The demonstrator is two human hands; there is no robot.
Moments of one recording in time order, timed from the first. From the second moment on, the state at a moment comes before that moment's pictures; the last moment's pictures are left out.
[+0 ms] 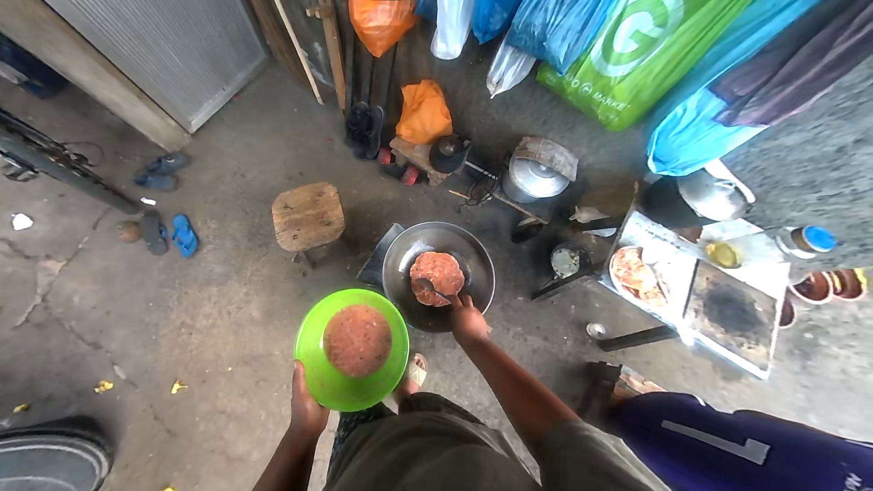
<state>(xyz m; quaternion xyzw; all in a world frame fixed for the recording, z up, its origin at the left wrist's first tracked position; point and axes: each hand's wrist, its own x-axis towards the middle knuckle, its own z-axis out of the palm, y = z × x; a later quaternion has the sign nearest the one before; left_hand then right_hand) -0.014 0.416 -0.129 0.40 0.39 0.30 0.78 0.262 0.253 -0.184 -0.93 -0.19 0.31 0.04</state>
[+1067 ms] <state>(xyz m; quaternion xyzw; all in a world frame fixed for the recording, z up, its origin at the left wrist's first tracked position) -0.017 0.416 -0.126 0.40 0.38 0.31 0.77 0.296 0.265 -0.172 -0.94 -0.12 0.29 0.09</state>
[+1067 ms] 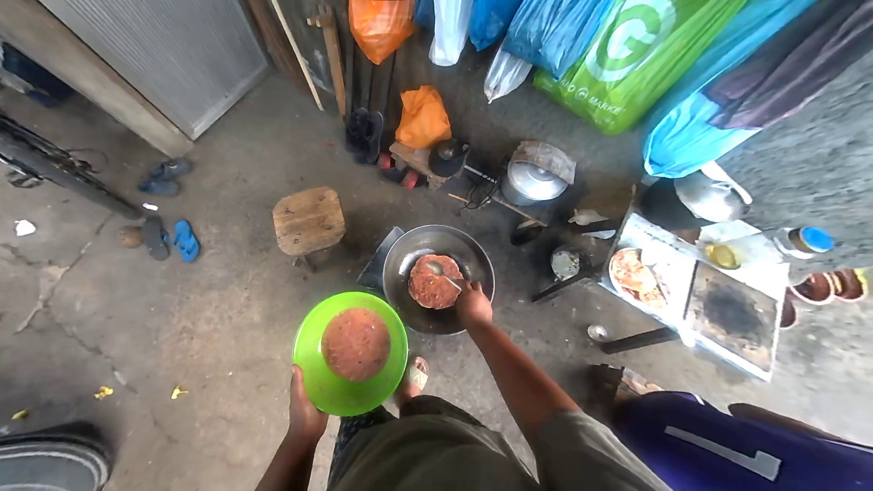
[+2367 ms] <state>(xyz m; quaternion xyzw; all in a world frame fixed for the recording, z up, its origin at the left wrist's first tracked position) -0.012 0.415 -0.118 0.39 0.36 0.31 0.79 0.284 0.217 -0.165 -0.93 -0.14 0.33 0.07</state>
